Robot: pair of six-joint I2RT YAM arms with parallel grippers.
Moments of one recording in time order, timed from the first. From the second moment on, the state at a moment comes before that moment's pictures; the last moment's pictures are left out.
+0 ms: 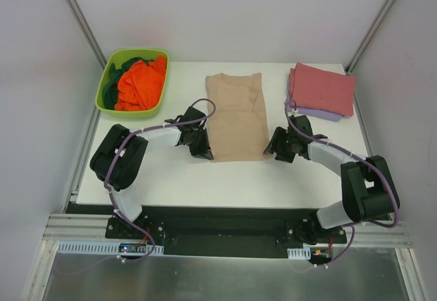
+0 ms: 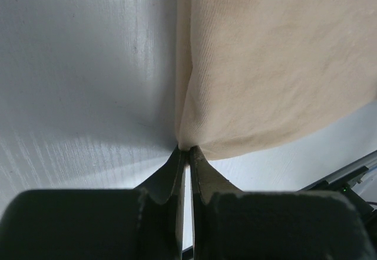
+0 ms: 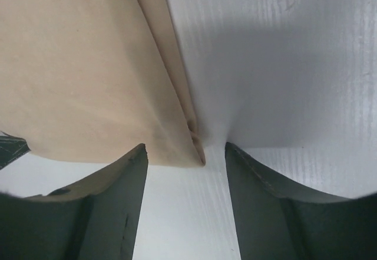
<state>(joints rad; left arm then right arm) -0.54 1.78 0.99 -0.34 0.30 -0.77 0.29 1.46 0.70 -0.27 -0.18 0.64</state>
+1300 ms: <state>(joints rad) -0.54 0.95 0.84 -0.61 0.64 -0.78 0.23 1.00 1.01 -1.16 -0.81 0.42</state>
